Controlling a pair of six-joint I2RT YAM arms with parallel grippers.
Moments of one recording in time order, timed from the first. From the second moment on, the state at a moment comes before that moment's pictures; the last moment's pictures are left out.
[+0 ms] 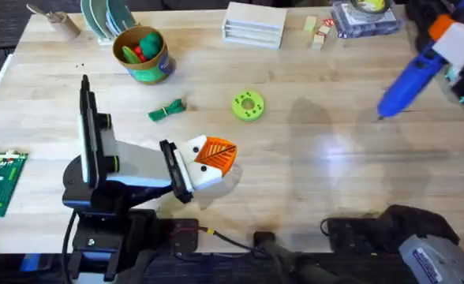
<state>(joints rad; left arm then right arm) -0.04 0.01 0.01 -0.11 1.13 -0.01 -0.26 0.61 0.75 -0.40 -0.31 -0.03</state>
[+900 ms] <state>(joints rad) -0.04 0.01 0.01 -0.11 1.13 -0.01 0.67 0.97 0.46 1.09 -0.44 0.24</state>
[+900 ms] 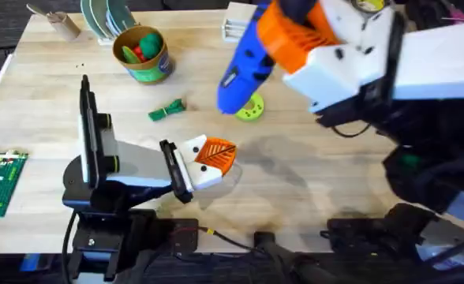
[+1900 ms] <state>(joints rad) -0.04 0.01 0.01 -0.11 1.13 -0.01 0.87 1.18 0.47 1.19 -0.45 0.22</state>
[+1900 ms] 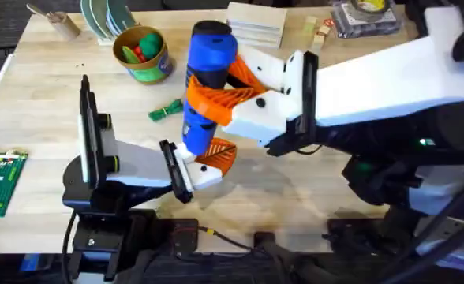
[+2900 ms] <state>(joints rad) -0.04 0.01 0.01 -0.11 1.13 -0.01 0.87 1.18 0.50 1.14 -0.44 0.18</state>
